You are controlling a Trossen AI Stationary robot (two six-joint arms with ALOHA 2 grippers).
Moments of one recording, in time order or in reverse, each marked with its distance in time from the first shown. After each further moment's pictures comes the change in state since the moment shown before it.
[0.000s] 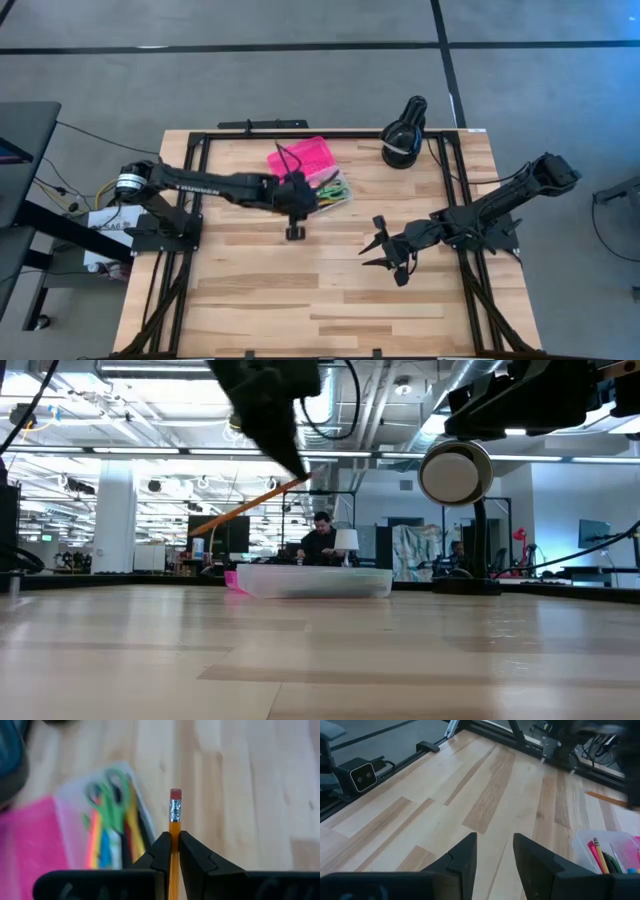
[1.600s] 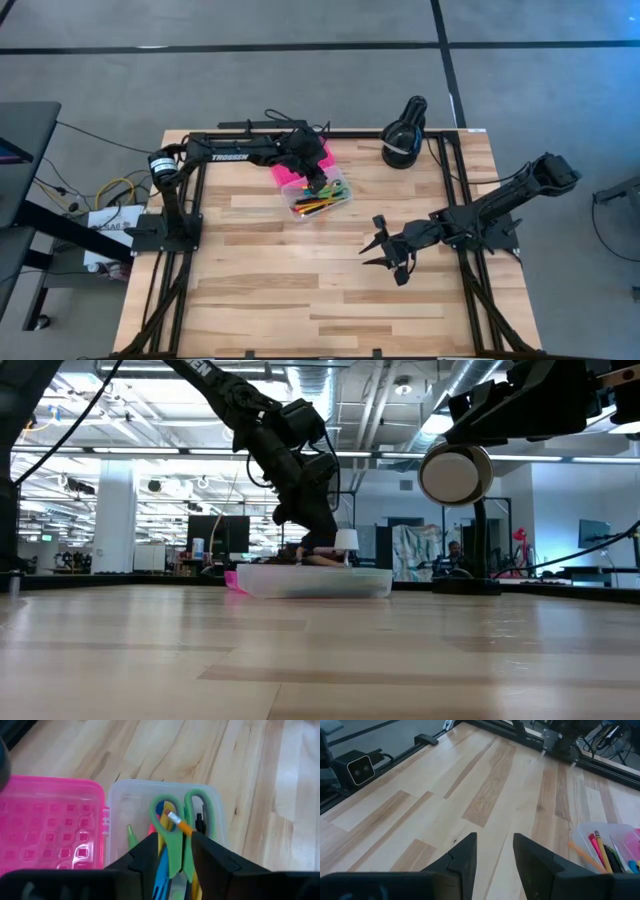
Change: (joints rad) left arm 0.414 0.248 0.054 0.255 0.356 -0.160; right arm -0.007 0.000 0.000 -0.030 0.000 0.008
